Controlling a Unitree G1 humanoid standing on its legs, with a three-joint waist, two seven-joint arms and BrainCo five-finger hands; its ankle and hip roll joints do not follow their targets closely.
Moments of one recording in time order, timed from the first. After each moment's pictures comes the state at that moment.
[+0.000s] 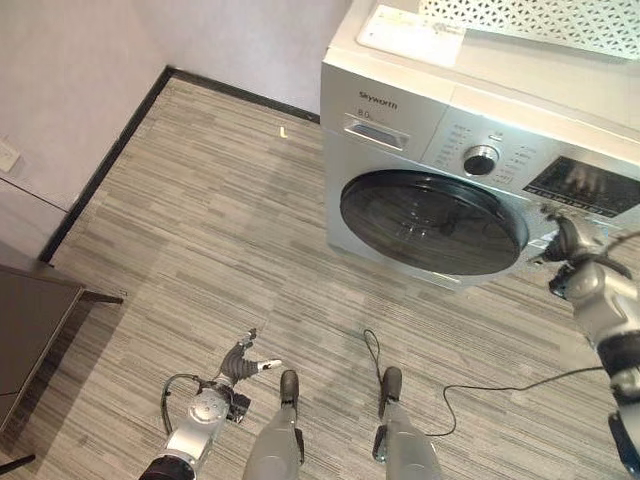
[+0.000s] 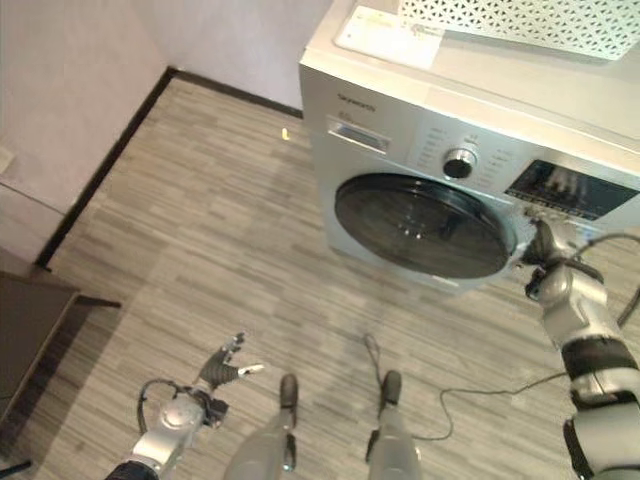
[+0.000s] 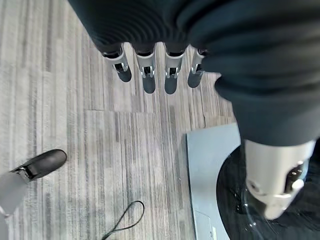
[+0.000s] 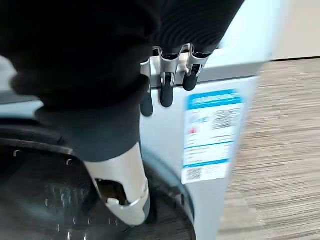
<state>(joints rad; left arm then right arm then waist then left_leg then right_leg) -0.03 0.35 -0.30 0.56 -0.11 -0.07 0.06 -0.42 -0.88 0.13 0.53 -0.41 0.16 -0.13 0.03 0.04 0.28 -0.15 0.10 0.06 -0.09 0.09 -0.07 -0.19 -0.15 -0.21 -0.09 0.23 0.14</state>
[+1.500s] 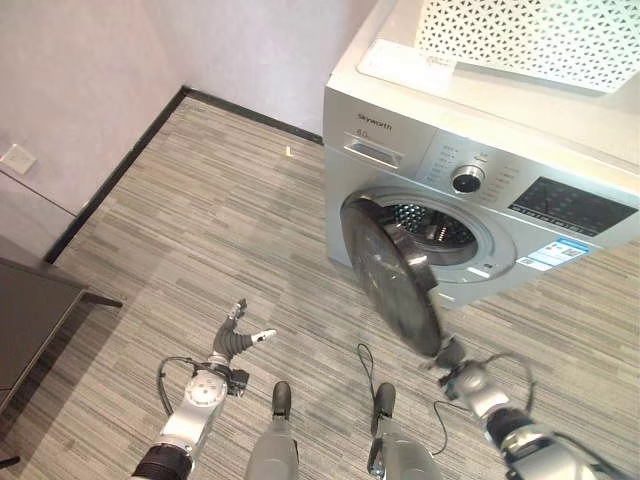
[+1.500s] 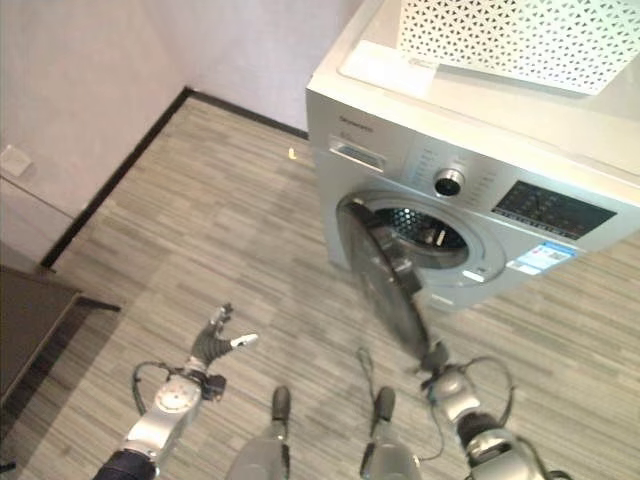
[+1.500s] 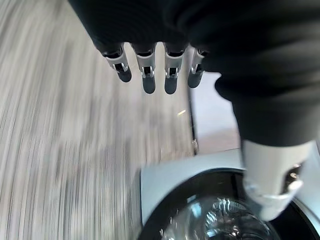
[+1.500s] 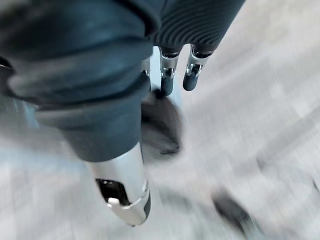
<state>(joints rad) -0.03 0.48 -0.25 0.25 0.02 -0.07 0.23 -0.28 -0.27 0.36 1.04 -0.04 0.09 -0.18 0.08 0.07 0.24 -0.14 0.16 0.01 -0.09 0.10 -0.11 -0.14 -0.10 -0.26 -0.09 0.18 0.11</state>
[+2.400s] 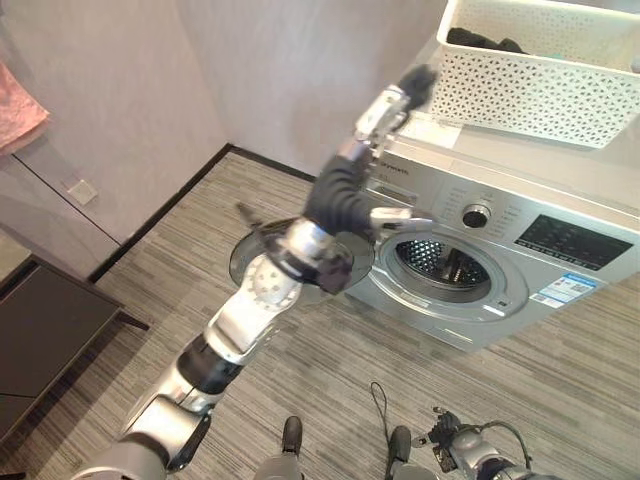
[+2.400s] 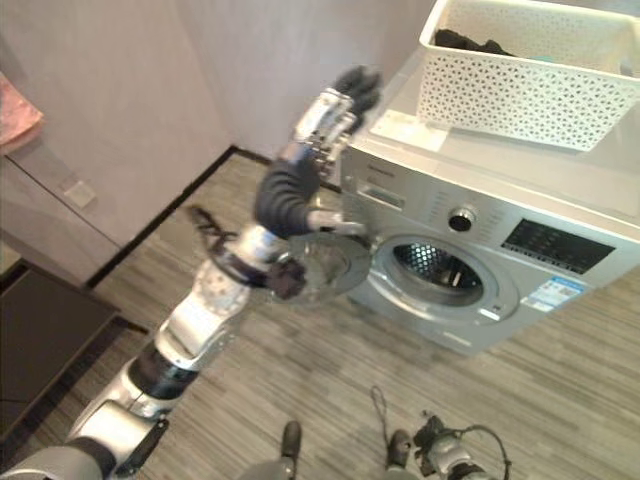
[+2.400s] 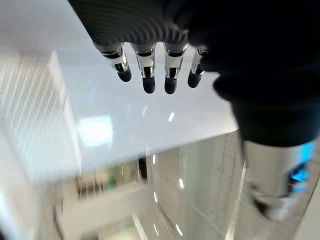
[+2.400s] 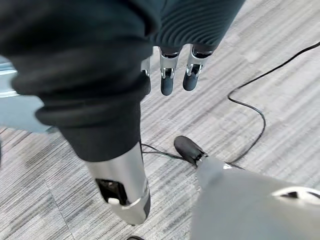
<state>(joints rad) -0.71 0.26 -0.65 -0.15 -0.55 -0.12 0.05 -0.20 -0.24 0.32 1.23 -0.01 0.09 -0.10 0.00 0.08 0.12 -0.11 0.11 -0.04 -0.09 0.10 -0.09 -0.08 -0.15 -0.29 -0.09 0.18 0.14</state>
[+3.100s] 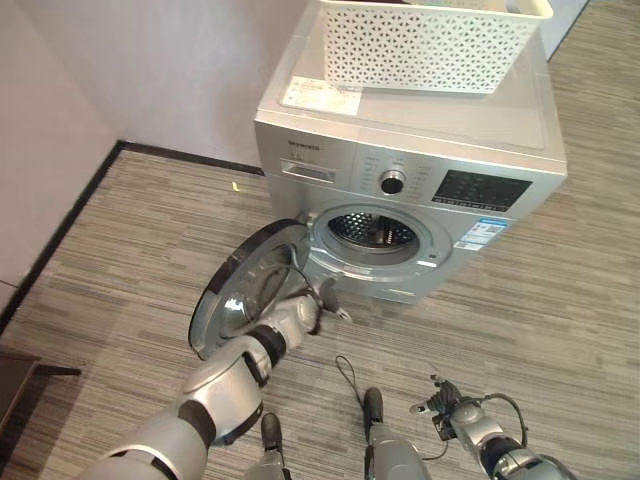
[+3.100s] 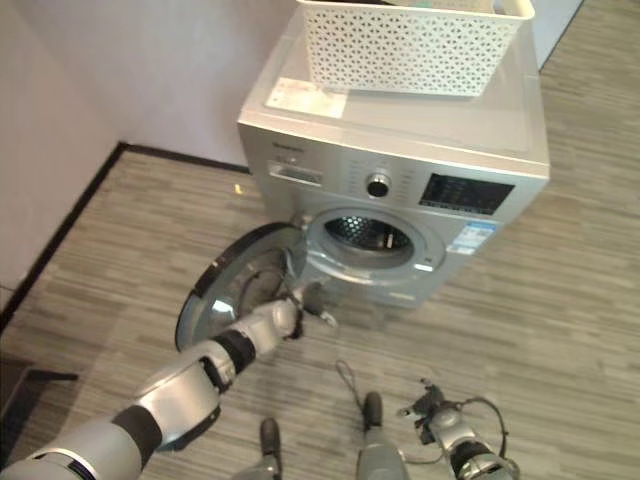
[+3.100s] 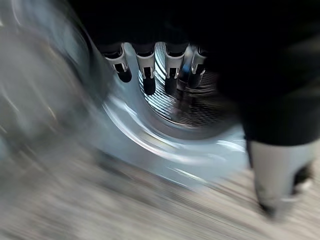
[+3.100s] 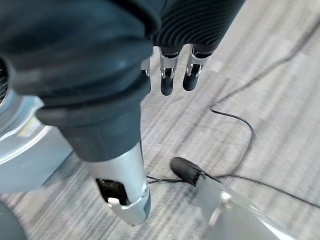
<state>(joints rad) -0.94 0.16 -0.72 1.27 0.29 0.09 0.15 -0.25 -0.32 0.42 1.01 0.06 0.06 -0.12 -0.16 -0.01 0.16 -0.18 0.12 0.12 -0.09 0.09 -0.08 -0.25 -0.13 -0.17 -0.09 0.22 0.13</state>
